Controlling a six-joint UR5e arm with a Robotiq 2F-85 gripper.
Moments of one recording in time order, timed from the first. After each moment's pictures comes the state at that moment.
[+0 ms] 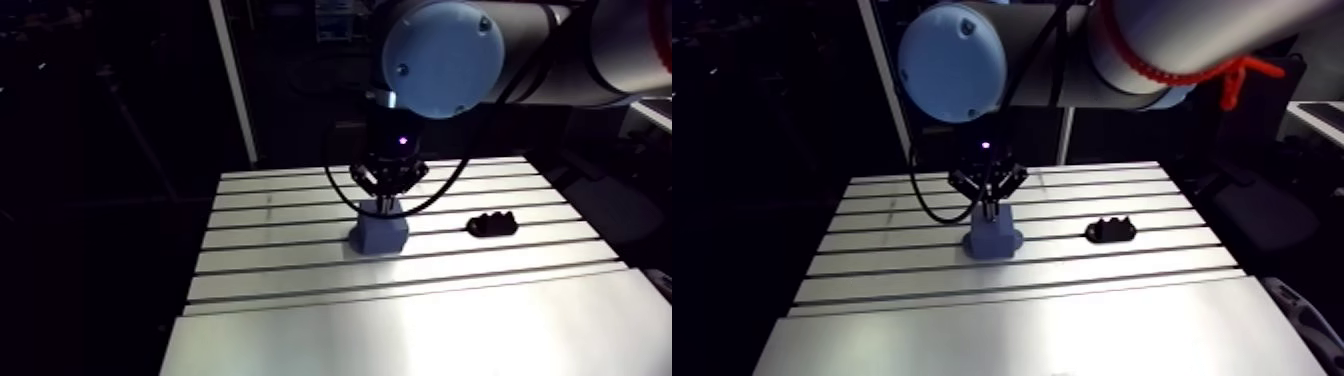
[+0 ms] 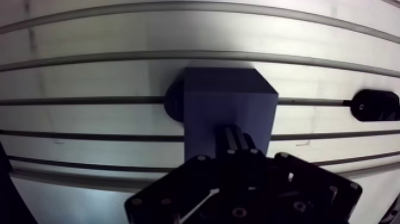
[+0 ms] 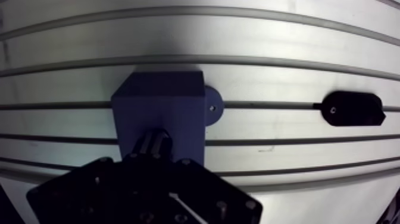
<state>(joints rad) -0.12 -1.28 1.90 -2.09 -1.60 -1.72</state>
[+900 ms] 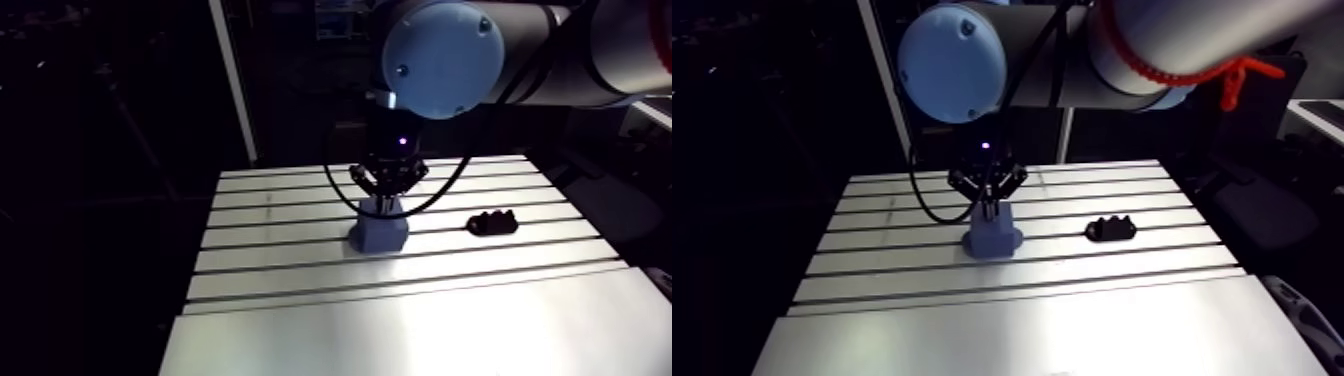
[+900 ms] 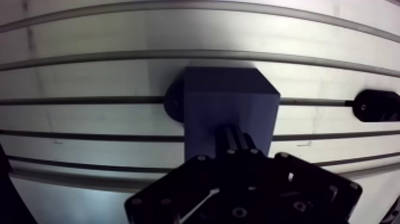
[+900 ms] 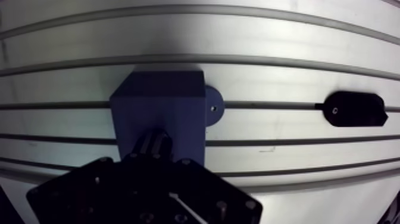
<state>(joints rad) -0.13 -1.27 1.90 -2.10 -1.60 -1.72</state>
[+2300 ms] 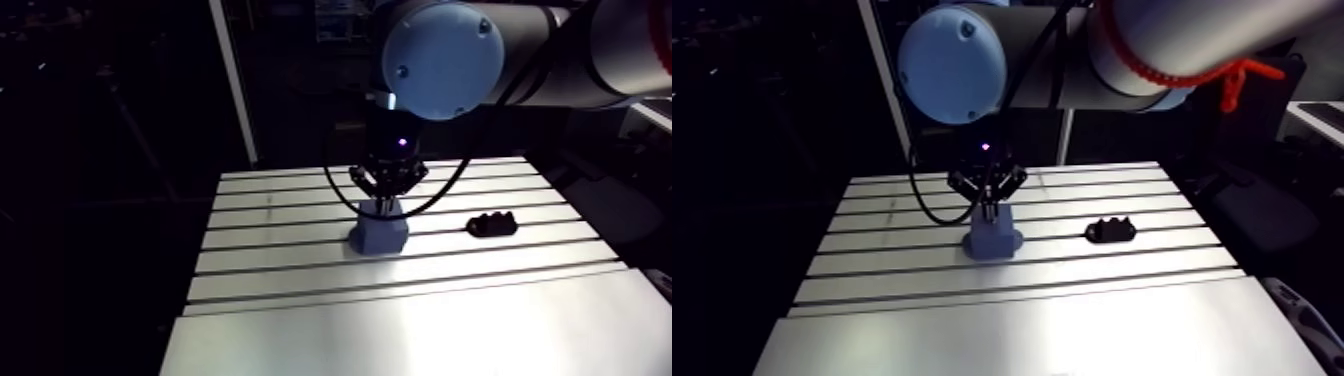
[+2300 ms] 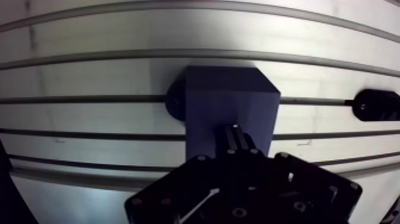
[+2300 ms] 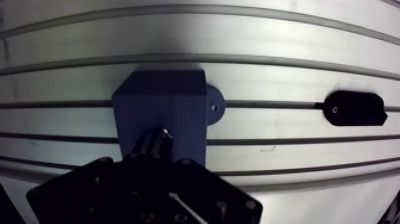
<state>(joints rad) -0.12 -1.28 1.90 -2.09 -1.59 -1.72</state>
